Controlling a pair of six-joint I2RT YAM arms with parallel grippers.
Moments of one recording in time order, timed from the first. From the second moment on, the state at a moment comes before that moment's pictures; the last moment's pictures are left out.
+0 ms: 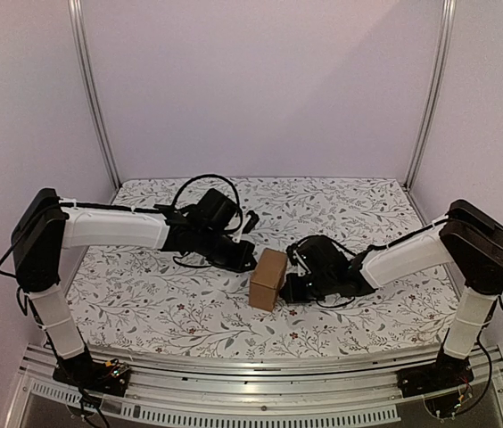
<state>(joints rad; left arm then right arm) -0.85 1.81 1.21 -0.28 0.21 -0.45 0.91 1.82 0.87 0.11 -0.09 0.68</state>
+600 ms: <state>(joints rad) -0.86 1.80 1.18 -0.29 0.08 -0.47 0.88 1.98 1.01 0.21 -0.17 0.75</state>
